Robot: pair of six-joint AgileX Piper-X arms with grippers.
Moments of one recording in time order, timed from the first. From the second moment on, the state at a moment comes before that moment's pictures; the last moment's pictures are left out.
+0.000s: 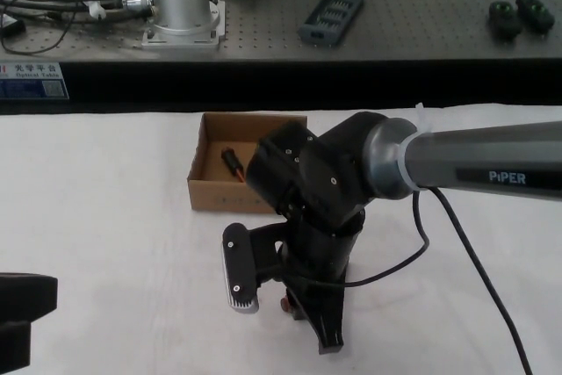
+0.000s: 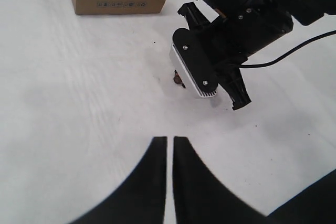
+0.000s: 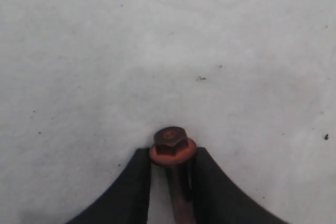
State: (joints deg) left arm -18.9 30.4 -37.8 30.3 18.2 -10.4; right arm 49.9 114.9 -76.2 46.2 2.3 -55.8
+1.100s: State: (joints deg) left arm -19.6 45.4 -40.6 23.9 31.1 -6.6; right arm 48.5 88.2 -66.5 37.3 -2.5 0.4
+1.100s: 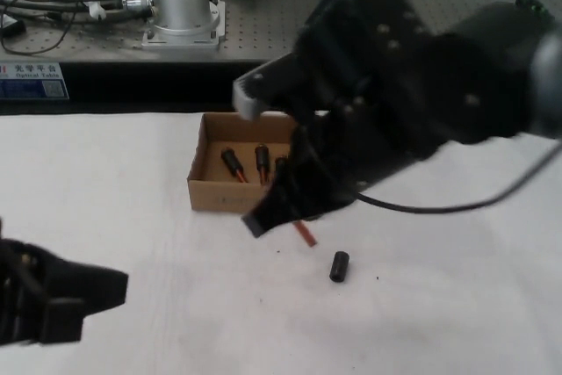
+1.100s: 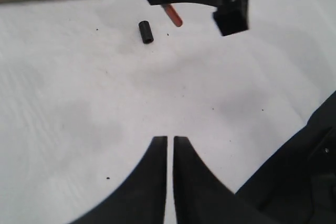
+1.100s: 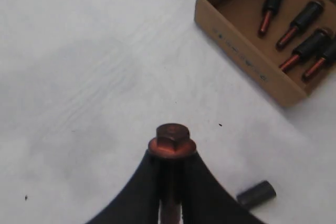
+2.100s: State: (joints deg) left arm -40.6 96.2 -75.7 22.1 8.4 -10.9; right arm 37.6 26.0 -37.7 52.9 9.6 9.2
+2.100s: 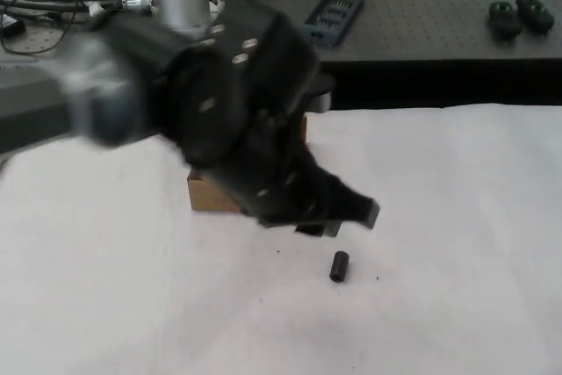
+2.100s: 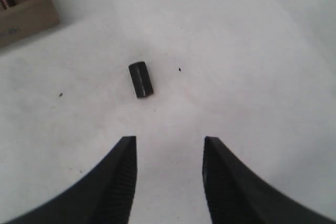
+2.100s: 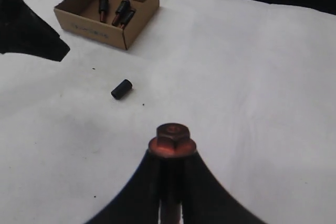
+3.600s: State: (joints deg) left arm -43.6 124.9 -96.6 31.4 0.6 -9.0; right arm 37.5 23.8 -37.7 56.8 10.9 11.9
